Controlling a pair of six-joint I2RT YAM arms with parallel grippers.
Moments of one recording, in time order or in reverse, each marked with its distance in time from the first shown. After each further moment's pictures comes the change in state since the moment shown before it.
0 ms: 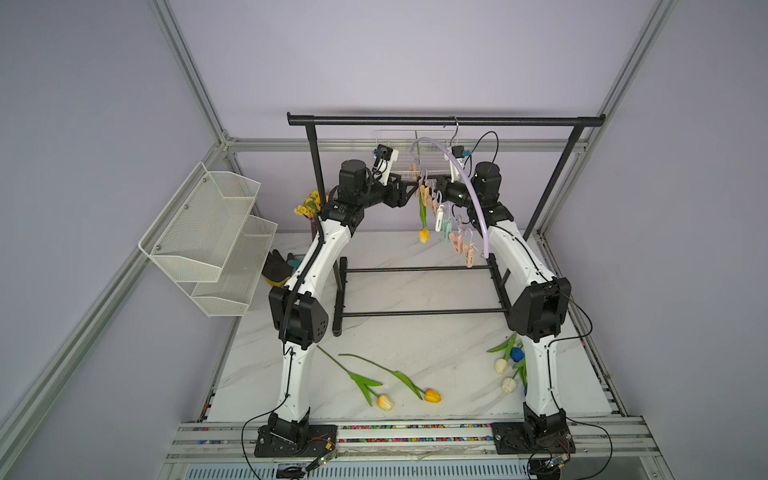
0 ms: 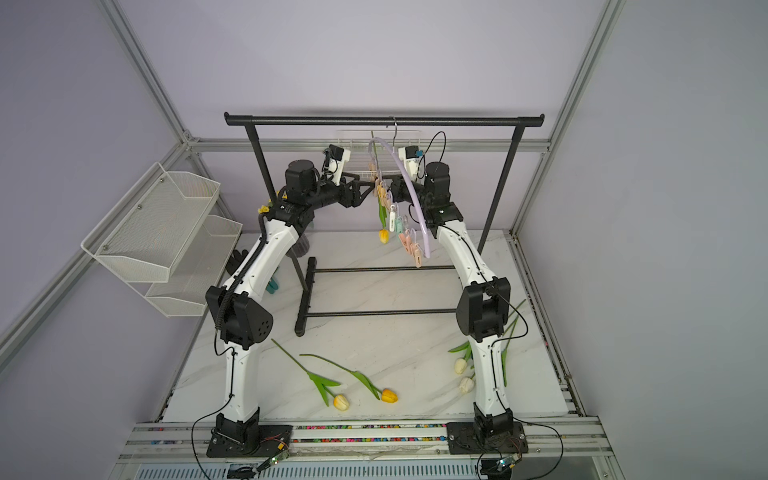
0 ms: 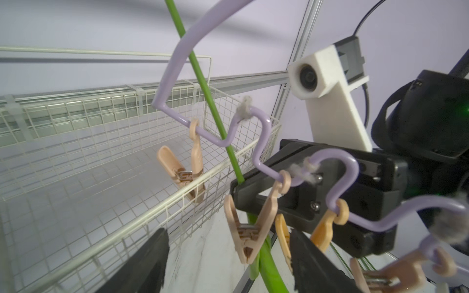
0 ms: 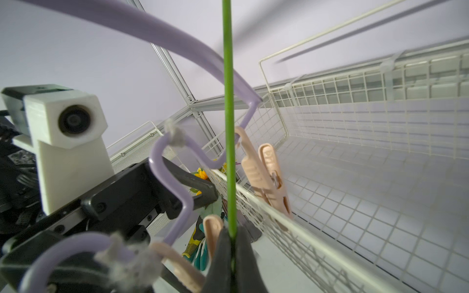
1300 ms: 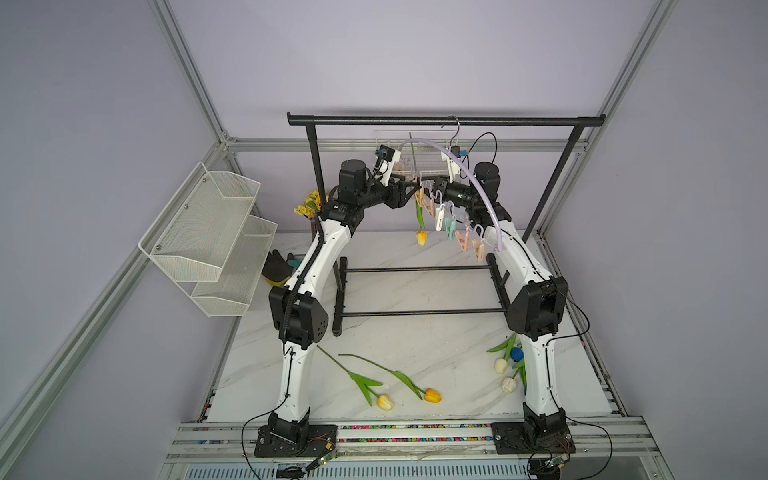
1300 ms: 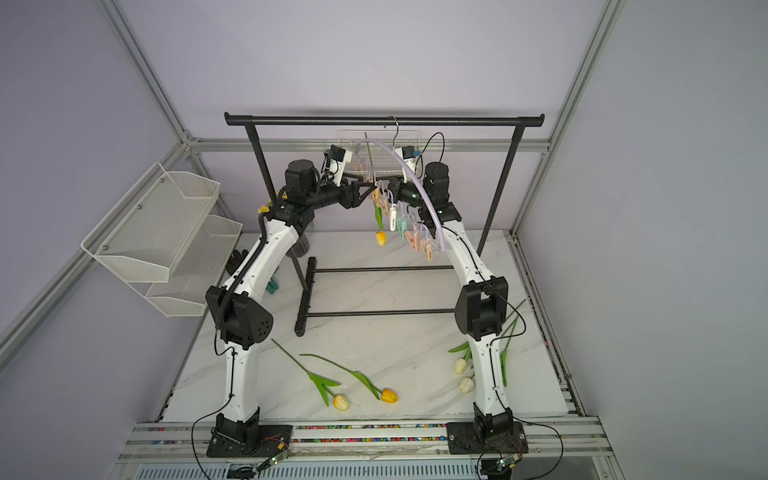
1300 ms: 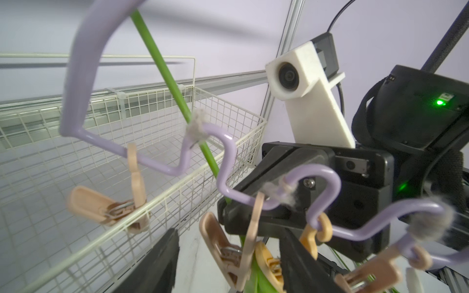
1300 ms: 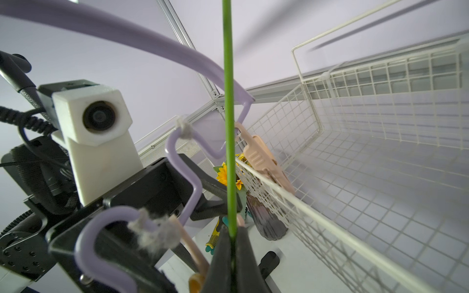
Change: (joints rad) left arm 0.000 0.000 0.000 0.005 0.056 0.027; right arm 0.003 0.019 0.020 0.060 -0.118 0.077
